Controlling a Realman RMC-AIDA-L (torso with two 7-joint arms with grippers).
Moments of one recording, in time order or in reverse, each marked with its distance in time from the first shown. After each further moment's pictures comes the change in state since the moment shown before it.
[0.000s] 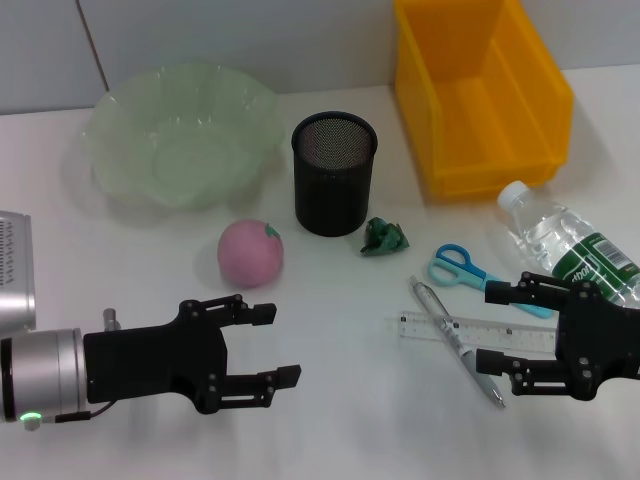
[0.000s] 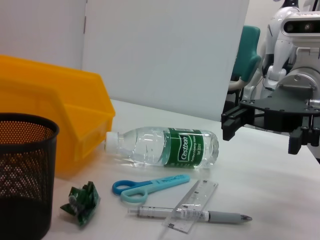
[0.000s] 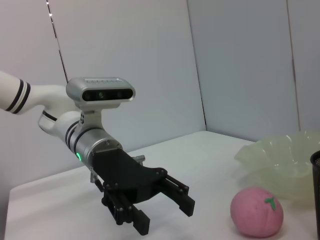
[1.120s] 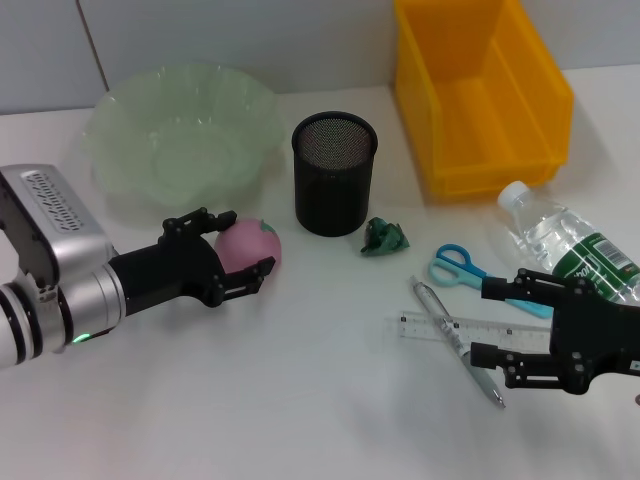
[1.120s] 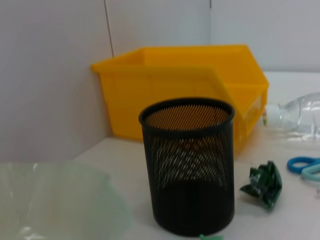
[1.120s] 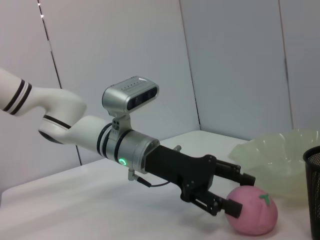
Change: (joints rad) left arm -0.110 -0.008 0.109 -0.180 -0.363 -0.462 0.293; right arm 0.006 0.000 0.000 0.021 0.006 0.031 0.000
